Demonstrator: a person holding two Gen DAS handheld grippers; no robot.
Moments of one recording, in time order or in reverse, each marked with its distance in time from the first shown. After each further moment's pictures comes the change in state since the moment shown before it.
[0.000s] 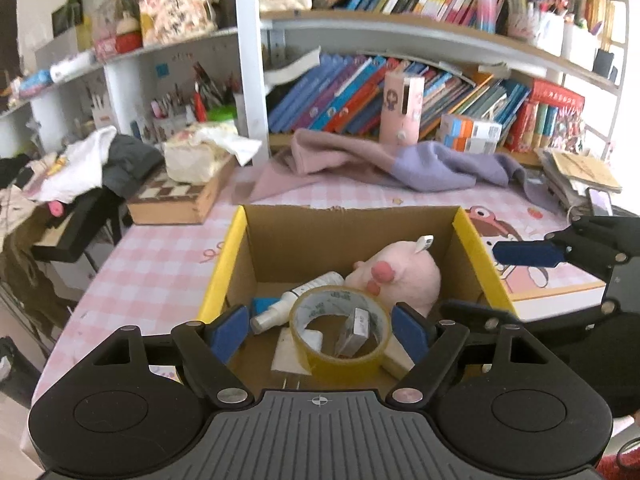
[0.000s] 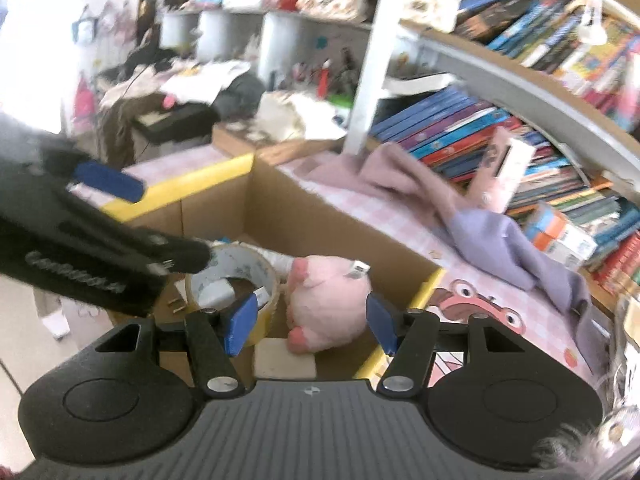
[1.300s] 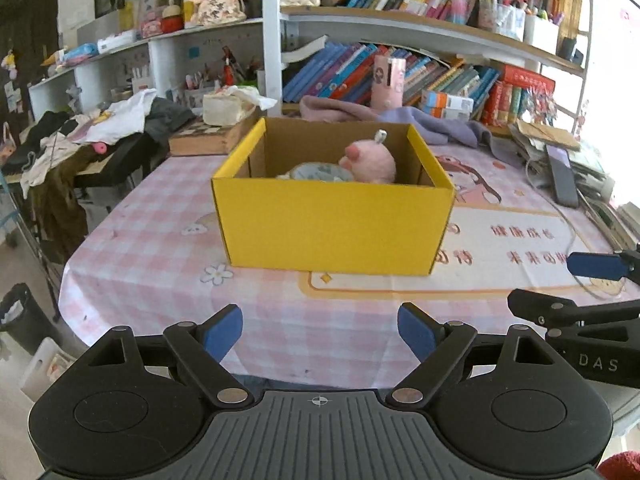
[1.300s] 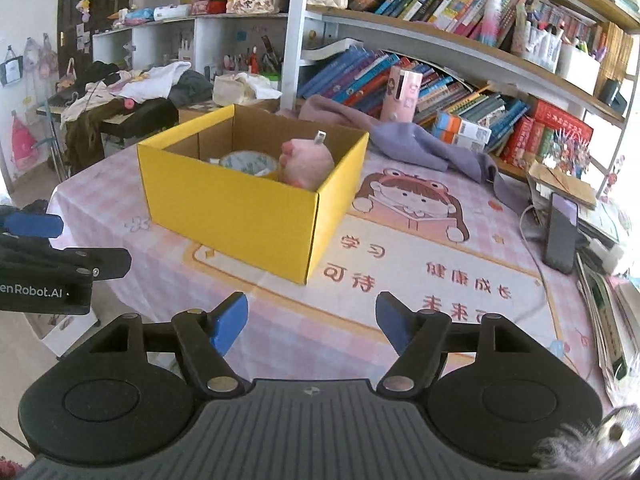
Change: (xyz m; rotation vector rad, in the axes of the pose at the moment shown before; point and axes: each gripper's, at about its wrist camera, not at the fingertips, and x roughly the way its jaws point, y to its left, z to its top) left arm -0.121 -0.025 -0.146 -0.043 0.001 0.019; right arm -0.154 0.087 -0.130 0.230 0.047 -0.192
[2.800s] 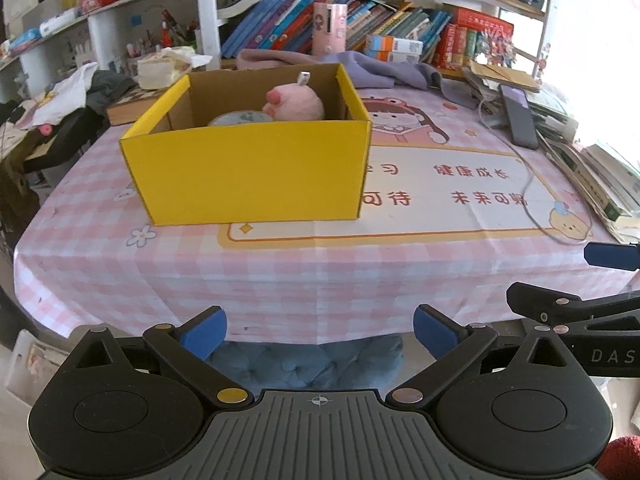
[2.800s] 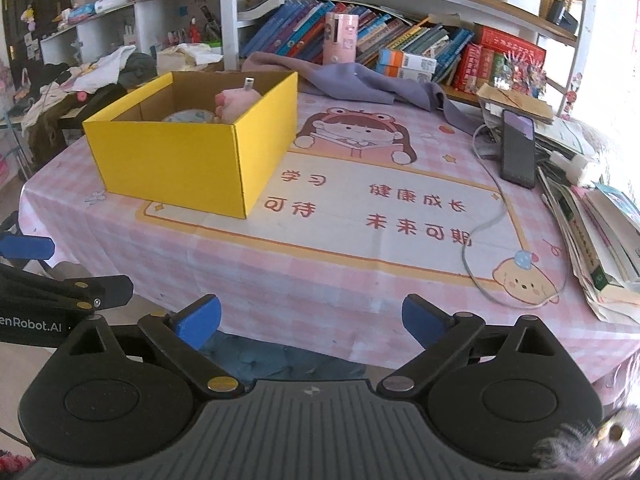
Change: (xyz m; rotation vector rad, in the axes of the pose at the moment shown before) left arm 0.016 -0.055 -0.011 0.076 0.145 -0.099; right arm -0.017 -0.050 -0.037 0.156 0.123 -0.067
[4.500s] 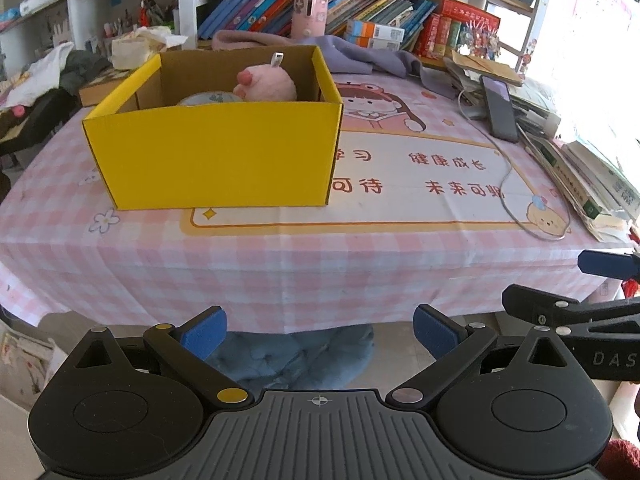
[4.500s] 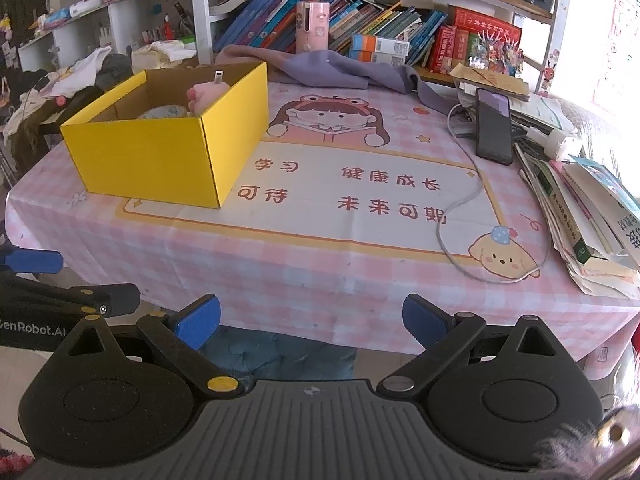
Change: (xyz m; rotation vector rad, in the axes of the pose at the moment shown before) left arm 0.014 -0.006 0.000 -0.035 0.042 -0.081; right arm -0.005 -0.014 -0.005 0.046 0.036 -0.035
